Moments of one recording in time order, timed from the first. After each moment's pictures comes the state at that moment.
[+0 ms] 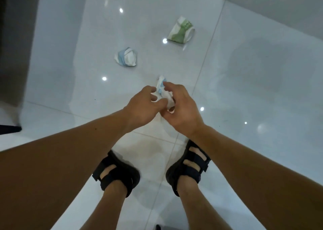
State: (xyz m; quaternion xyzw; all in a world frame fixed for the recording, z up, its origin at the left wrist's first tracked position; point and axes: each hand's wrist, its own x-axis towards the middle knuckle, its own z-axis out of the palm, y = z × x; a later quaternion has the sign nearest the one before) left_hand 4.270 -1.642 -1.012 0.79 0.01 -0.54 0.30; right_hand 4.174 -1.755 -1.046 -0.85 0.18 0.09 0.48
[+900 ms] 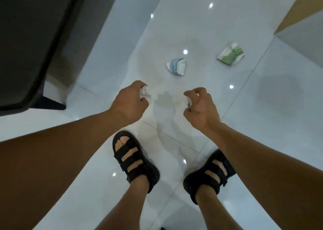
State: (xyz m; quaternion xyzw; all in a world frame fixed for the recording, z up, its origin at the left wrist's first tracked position) left_hand 4.331 -1.492 -0.988 0.88 0.01 -0.39 0.27; right_hand 4.243 -1.697 -1.052 -0.90 0.16 0.28 0.28
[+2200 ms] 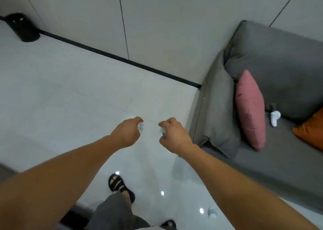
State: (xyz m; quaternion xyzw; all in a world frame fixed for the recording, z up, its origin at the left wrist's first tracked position) left_hand 3.997 -1.164 -0.338 0.81 0.49 -0.02 0.32; right_hand 4.170 -1.253 -0.349 -0.76 -0.59 0.25 0.08
